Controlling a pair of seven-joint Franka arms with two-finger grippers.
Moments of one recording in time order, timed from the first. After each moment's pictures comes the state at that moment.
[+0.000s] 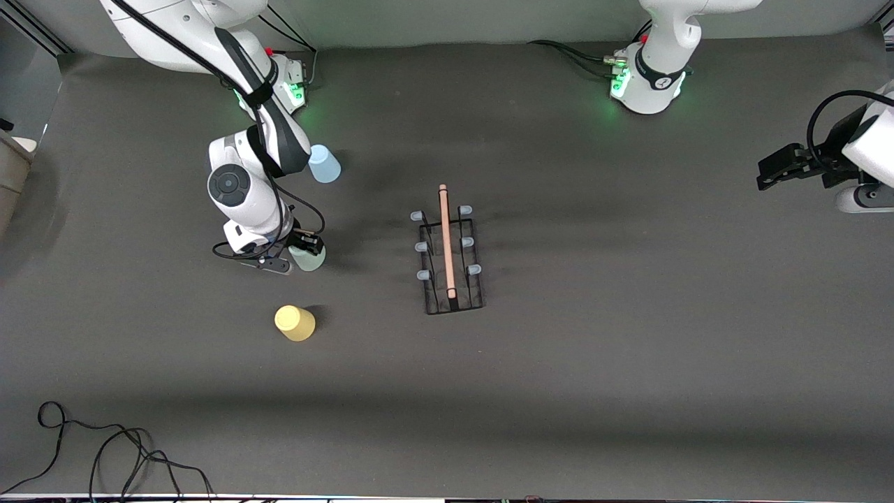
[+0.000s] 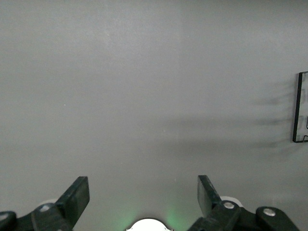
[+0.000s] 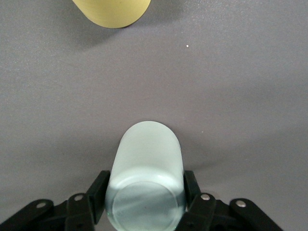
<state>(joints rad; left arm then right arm) -0.05 -0.02 0.01 -1.59 0.00 1.48 -0.06 0.36 0.24 -0.04 -2.37 0.00 2.55 0.59</state>
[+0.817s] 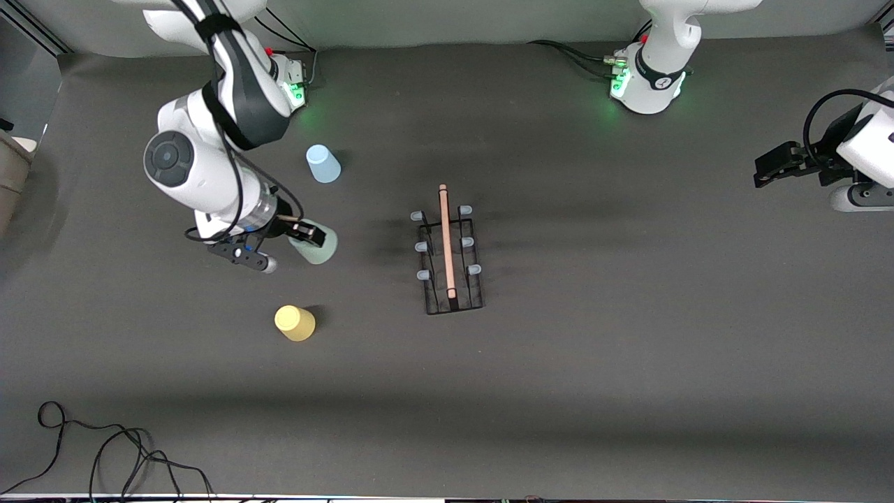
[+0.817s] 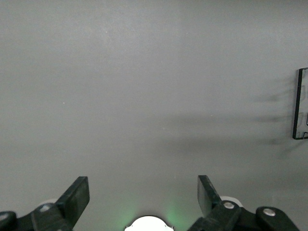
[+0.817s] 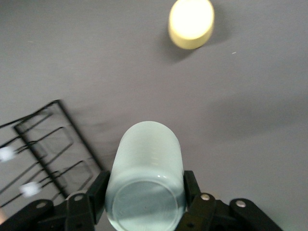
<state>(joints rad) -0.05 -0.01 0.00 -1.59 0.00 1.47 -0.06 0.43 0.11 -0.04 -2.01 0.20 2.10 0.70</state>
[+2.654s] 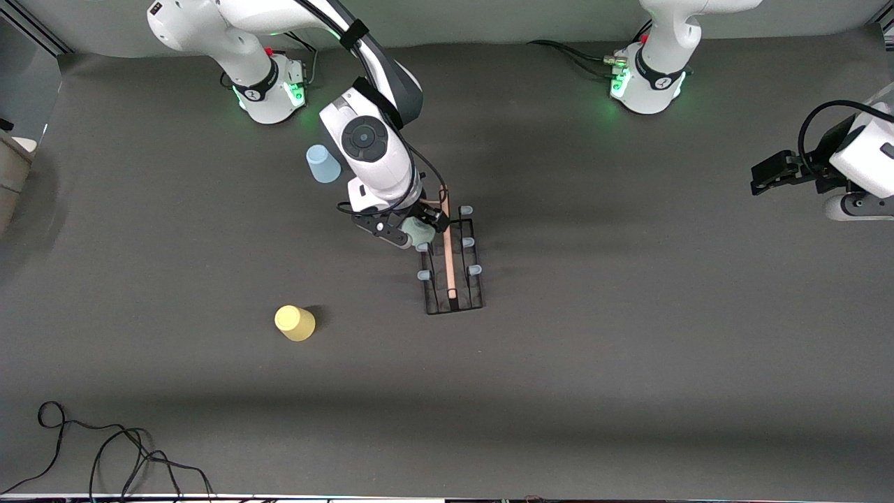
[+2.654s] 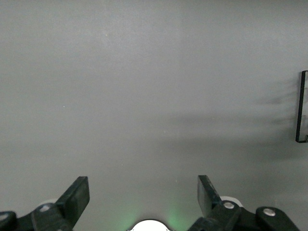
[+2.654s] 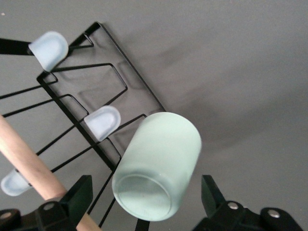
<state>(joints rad) -0.05 0.00 0.00 -1.59 0.01 1.49 -0.06 0.78 0.37 -0.05 -1.89 0.20 2.29 1.15</state>
